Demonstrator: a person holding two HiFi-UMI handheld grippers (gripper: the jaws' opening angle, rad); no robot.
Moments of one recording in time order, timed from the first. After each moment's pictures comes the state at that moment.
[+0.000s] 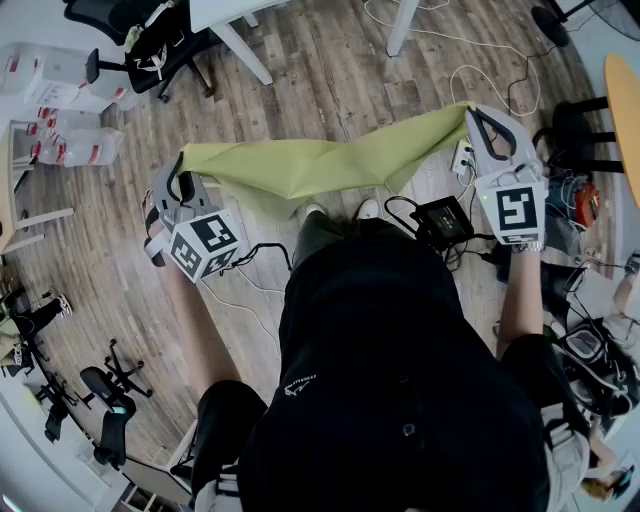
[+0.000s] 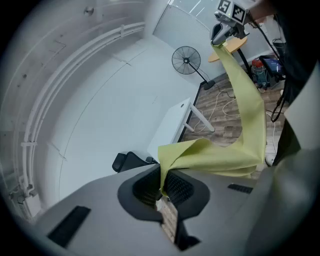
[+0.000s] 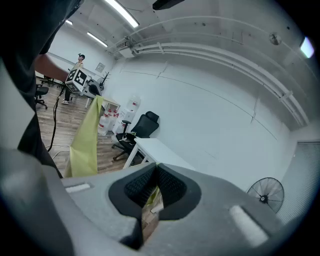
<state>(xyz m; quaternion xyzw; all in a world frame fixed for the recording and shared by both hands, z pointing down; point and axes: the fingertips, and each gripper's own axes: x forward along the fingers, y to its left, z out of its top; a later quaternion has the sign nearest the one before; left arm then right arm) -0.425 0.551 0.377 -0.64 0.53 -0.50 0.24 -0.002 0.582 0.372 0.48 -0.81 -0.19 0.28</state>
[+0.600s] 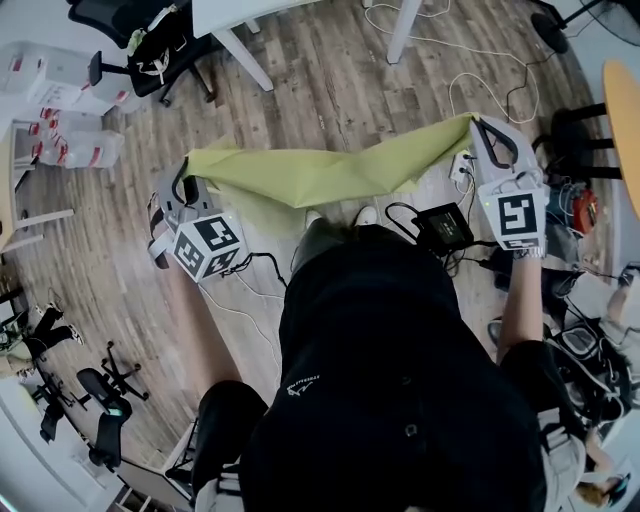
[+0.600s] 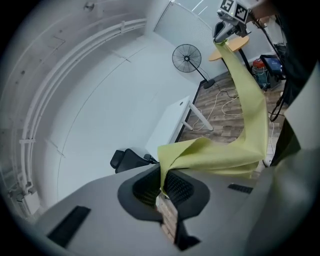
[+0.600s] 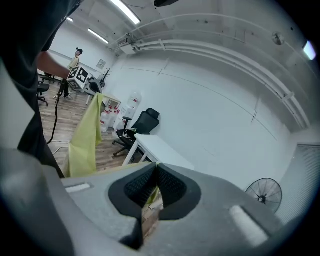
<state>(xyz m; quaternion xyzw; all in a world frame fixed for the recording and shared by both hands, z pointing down) -0.425 0.556 0.388 -0.64 0.53 -0.51 0.22 0.023 0.594 0.389 0.51 -0.80 -0.12 0.28</state>
